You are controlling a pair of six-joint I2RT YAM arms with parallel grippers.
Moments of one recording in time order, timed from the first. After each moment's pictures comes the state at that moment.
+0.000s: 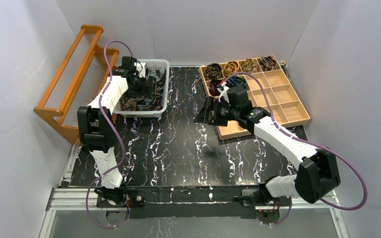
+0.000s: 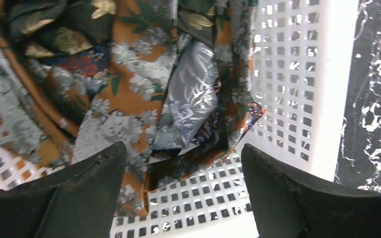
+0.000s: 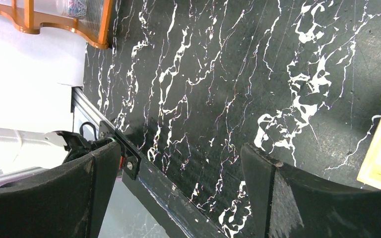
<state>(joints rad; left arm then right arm) -0.12 1.95 1.68 -0.79 0.15 -0.01 0.57 1.32 1.00 -0.32 -0.43 0.66</state>
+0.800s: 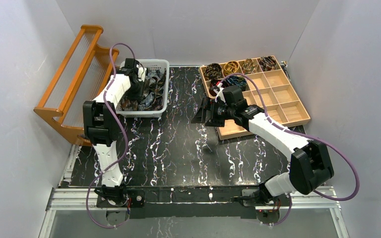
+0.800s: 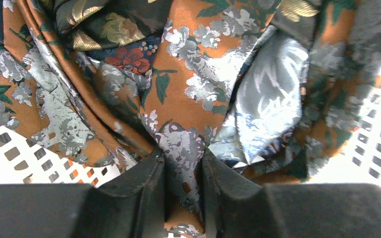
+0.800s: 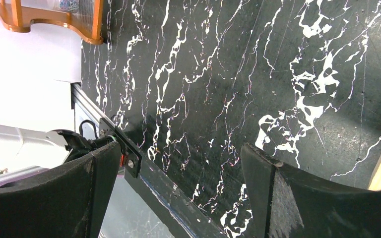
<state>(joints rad) -0.12 2.07 1.76 -0.88 -0.08 0.10 0.57 1.41 1.02 -0.30 -0.46 0.67</state>
